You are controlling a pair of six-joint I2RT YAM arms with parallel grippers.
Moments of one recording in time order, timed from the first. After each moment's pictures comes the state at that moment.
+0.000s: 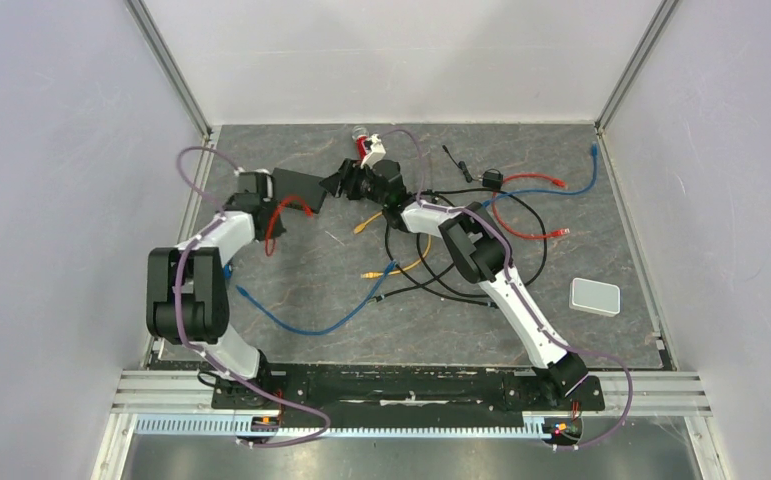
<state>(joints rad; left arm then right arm) -0.04 1.62 0.93 -0.27 -0.08 -0.18 0.65 2.73 2.03 0.61 -0.26 0.70</state>
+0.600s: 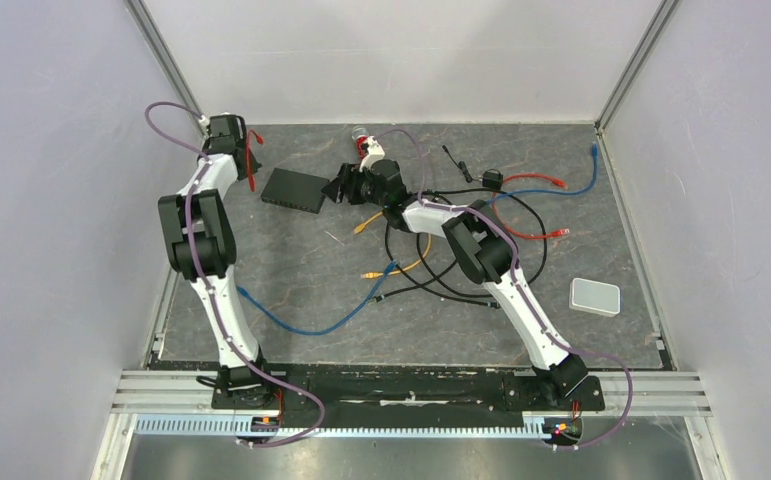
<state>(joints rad) 0.15 2.11 1.65 -0.31 -0.12 -0.31 0.66 2.62 1.90 0.51 -0.24 0.61</state>
